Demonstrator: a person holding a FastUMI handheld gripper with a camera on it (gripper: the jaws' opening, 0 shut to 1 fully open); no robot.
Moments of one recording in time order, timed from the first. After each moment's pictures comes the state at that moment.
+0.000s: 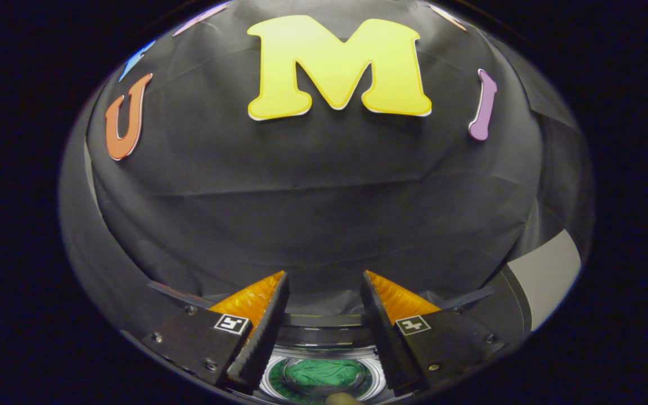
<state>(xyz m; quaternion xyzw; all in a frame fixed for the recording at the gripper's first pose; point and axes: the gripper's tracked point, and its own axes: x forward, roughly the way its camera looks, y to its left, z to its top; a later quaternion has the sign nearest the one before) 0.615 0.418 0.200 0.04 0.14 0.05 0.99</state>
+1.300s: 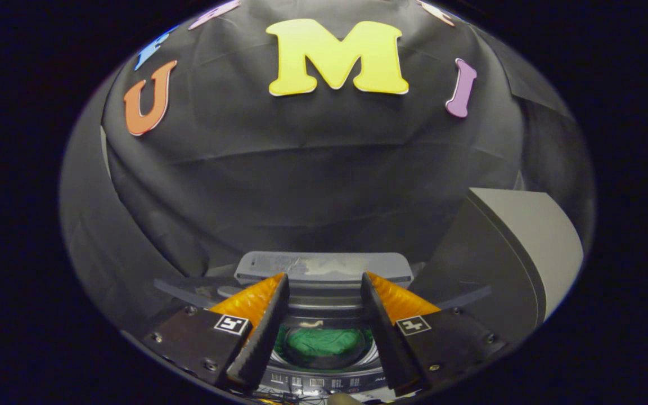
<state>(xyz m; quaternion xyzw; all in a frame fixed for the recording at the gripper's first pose) 0.491 0.413 0.112 0.04 0.20 0.05 0.98</state>
